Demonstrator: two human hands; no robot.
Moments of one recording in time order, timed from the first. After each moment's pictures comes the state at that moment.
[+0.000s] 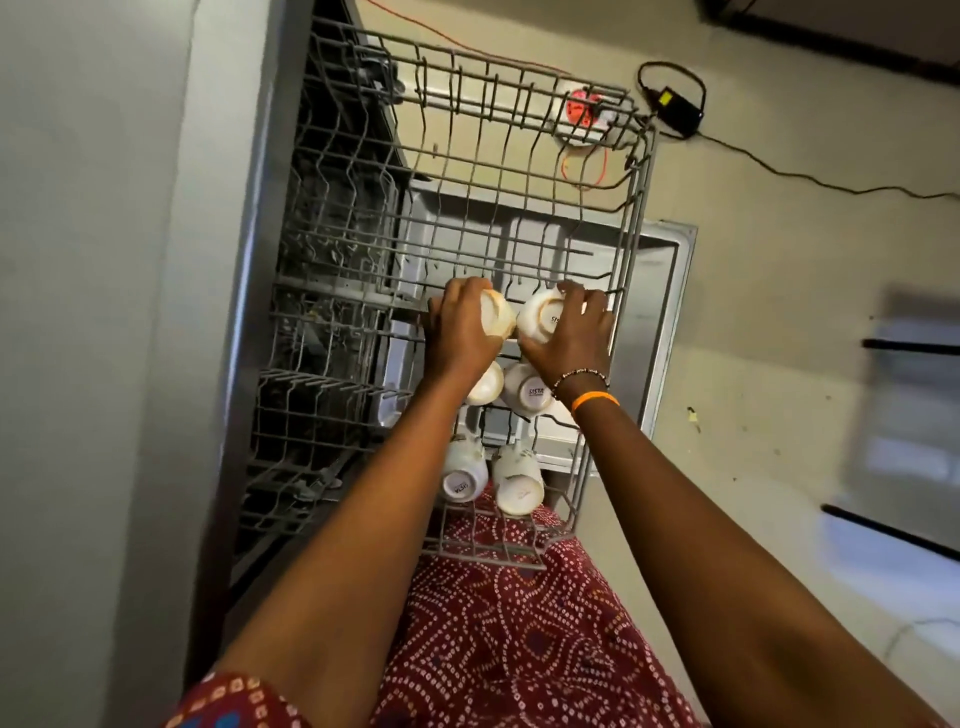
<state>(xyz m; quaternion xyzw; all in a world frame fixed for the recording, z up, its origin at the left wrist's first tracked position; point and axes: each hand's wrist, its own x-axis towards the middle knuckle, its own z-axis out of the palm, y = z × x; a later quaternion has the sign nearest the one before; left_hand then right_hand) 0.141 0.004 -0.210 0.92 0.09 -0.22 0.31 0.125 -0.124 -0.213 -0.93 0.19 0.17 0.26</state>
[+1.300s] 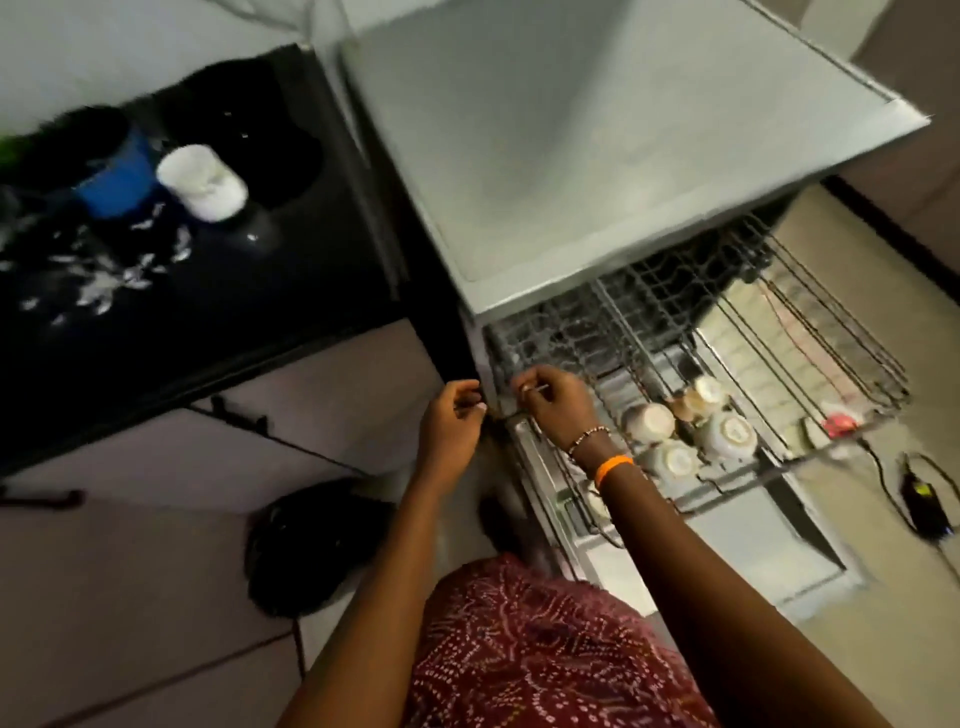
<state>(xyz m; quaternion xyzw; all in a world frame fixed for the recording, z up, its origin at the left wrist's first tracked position) -0.175 0.039 -0.059 0.65 0.55 0.18 0.49 -0.048 -0.016 -0.071 -0.76 -0.36 0.33 0.42</state>
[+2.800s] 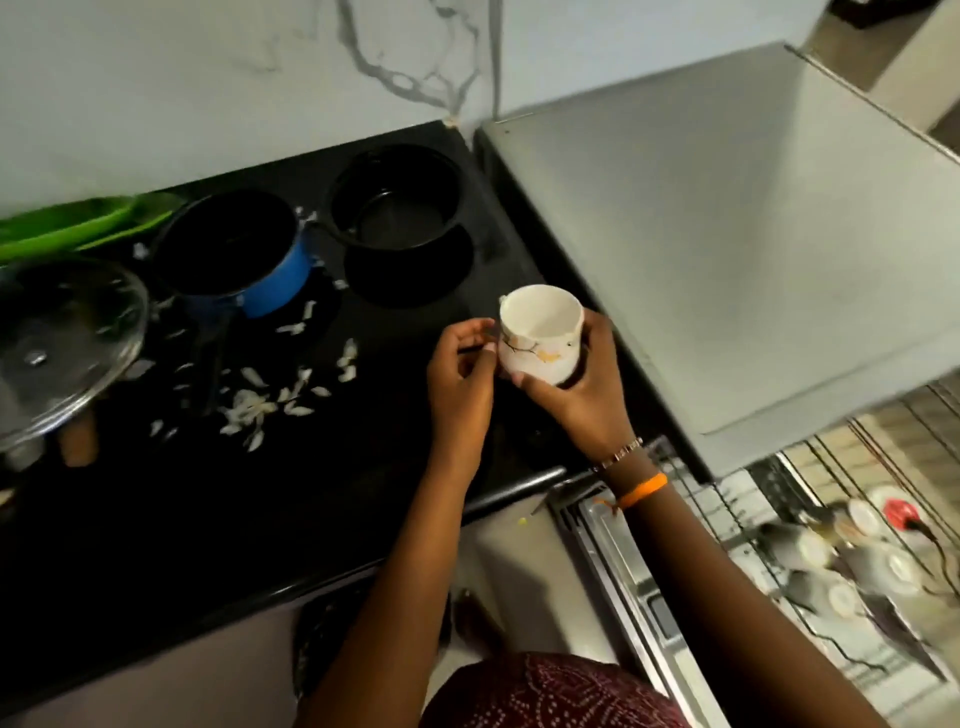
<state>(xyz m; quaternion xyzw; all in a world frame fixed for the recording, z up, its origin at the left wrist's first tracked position) -0.242 0.296 0.030 0.54 0.46 0.41 0.58 -0.152 0.230 0.027 -0.66 -0.36 0.23 0.62</state>
